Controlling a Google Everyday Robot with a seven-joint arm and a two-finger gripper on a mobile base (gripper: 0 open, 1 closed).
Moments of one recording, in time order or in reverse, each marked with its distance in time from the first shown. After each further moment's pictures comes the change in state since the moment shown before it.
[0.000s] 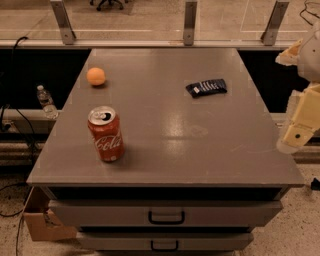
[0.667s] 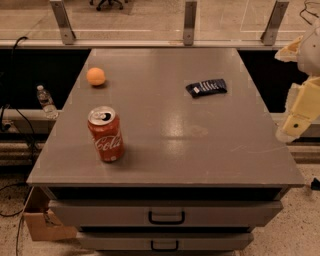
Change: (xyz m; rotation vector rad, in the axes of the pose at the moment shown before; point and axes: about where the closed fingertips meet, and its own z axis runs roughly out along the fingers) arm 0.007 -0.024 0.012 -0.001 -0.044 0.004
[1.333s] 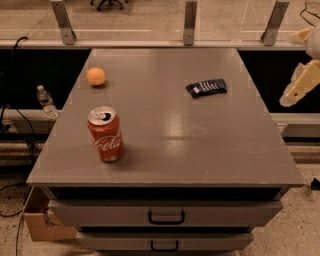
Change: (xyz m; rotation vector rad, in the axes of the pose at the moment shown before) arm 0.056 -0.135 0.054 0.116 -0.167 0.012
